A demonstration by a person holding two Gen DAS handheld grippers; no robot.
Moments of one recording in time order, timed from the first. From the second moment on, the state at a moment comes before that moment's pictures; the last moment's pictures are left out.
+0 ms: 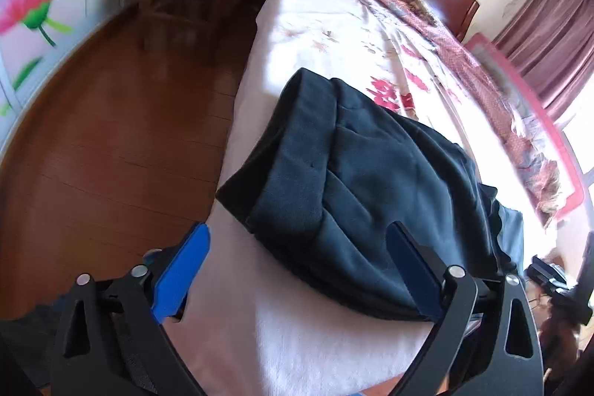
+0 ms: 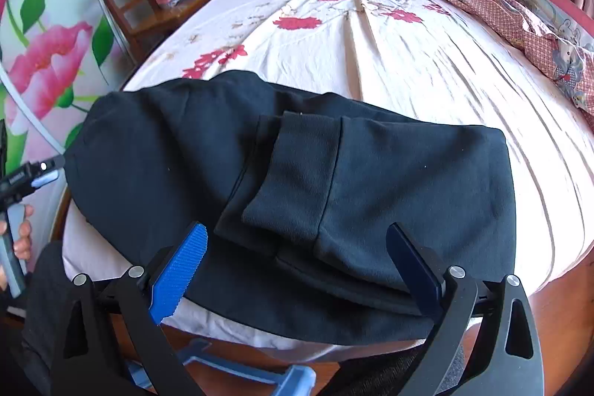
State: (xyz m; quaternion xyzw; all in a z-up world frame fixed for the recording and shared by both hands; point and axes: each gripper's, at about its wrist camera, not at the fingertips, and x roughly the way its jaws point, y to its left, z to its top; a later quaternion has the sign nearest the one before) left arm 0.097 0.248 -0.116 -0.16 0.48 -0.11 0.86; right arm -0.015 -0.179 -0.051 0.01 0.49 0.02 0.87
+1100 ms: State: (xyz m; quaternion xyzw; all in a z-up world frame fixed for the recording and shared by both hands) left arm 0.102 0.128 -0.004 0.00 0.36 -0.10 0.93; right arm -0.024 -0.216 -0.043 0.07 0.49 0.02 0.87
